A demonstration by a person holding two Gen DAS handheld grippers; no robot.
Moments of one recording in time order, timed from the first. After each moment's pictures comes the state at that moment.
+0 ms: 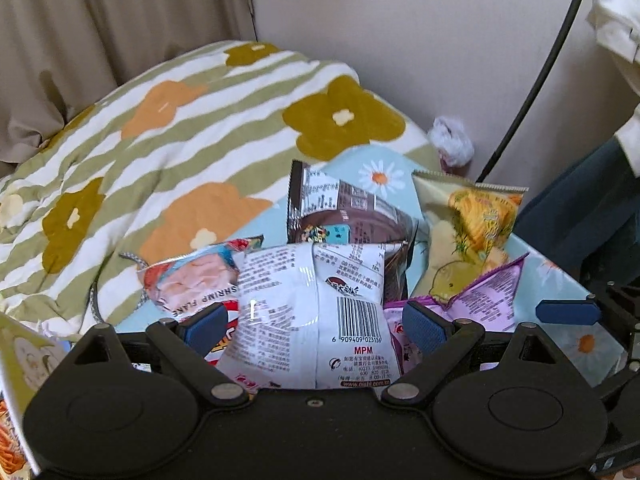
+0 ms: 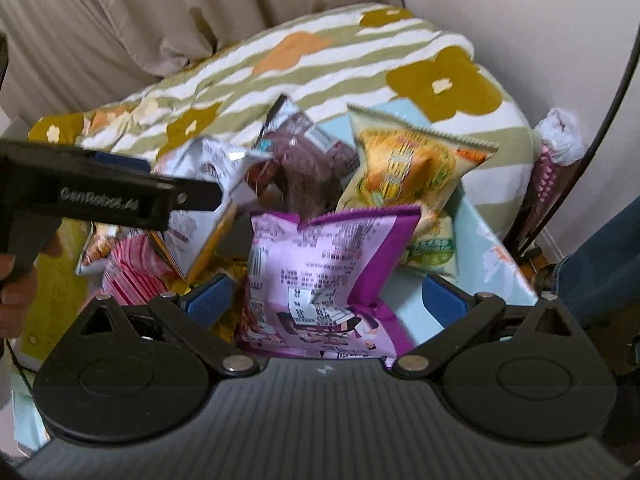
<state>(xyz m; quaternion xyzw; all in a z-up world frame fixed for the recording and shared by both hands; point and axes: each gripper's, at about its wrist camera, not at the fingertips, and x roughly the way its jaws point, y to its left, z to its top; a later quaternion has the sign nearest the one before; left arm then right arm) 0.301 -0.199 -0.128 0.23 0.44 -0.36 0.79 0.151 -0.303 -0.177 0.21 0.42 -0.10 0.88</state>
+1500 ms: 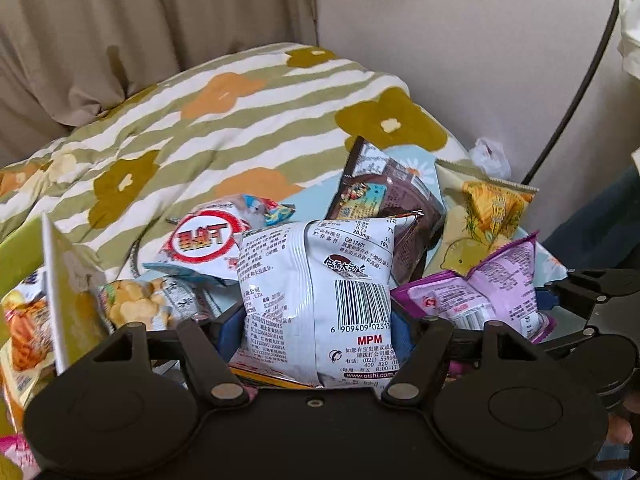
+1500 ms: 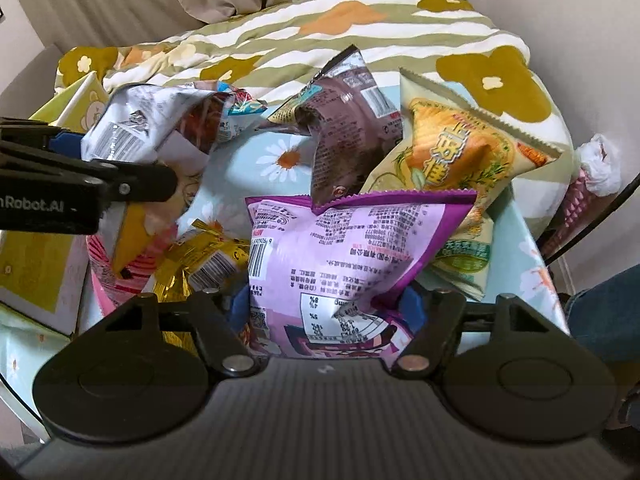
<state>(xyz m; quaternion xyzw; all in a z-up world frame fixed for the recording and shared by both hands) 0.254 -0.157 -0.109 0.18 0.43 -0.28 0.84 0.162 -0.297 -0.193 0.13 0.45 -0.03 0.88</state>
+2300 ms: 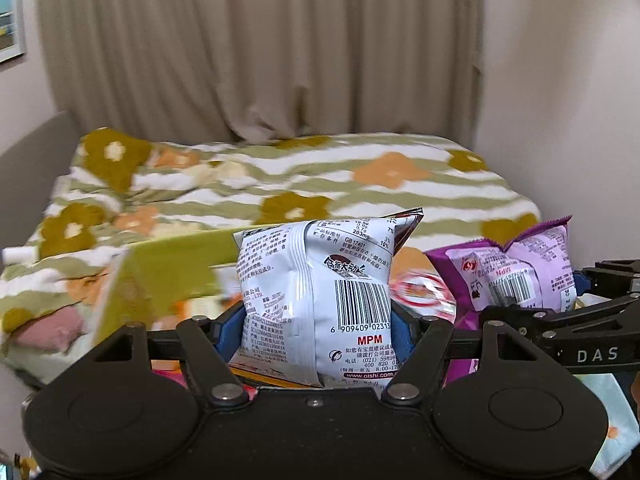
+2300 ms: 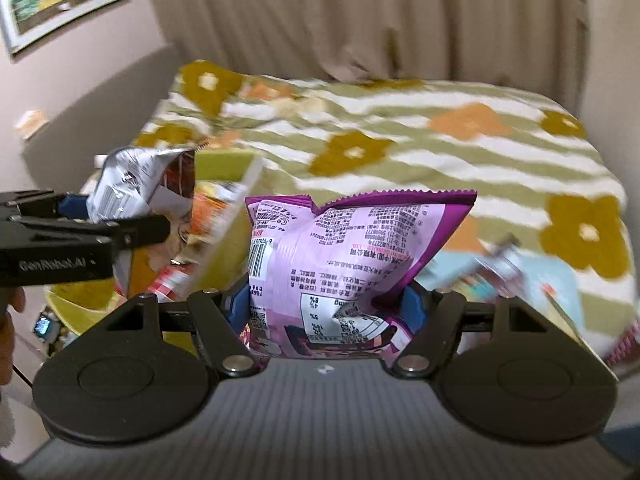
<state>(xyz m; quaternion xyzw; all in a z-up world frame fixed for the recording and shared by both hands) 0.234 0.004 -0.011 0.06 0.34 -0.08 0.93 0.219 -0.192 -0.059 0.05 0.35 0.14 0.92</state>
